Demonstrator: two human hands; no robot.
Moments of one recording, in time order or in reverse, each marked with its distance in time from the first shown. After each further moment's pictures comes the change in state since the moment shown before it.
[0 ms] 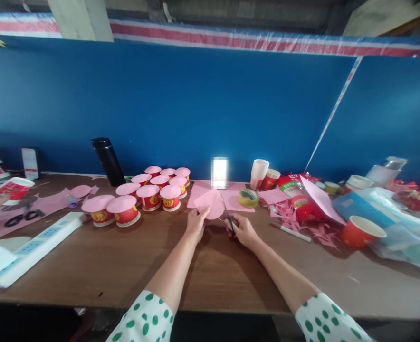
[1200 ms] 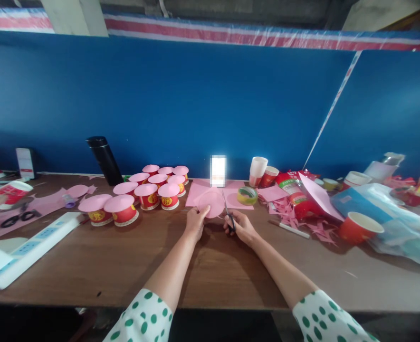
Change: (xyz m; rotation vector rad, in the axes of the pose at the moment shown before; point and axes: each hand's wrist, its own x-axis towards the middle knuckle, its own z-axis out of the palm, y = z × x) left_hand -0.001 -0.002 0.002 0.073 0.008 0.013; right_hand -0.001 0.001 -0.006 0.065 -0.069 -0.024
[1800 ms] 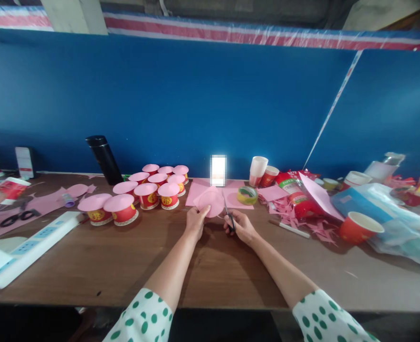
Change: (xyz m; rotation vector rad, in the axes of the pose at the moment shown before) left_hand 0.007 -0.009 -0.006 0.068 0.060 0.053; right_hand 0.000 0.000 0.000 -0.028 -0.007 -0.009
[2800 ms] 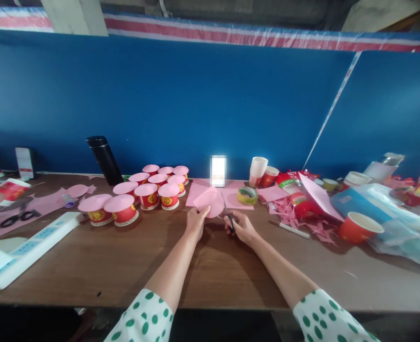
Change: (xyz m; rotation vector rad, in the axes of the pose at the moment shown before) left_hand -0.001 0.002 0.001 -0.015 0.005 -0.013; right_hand 0.000 -0.004 0.003 -0.047 0.046 0.020
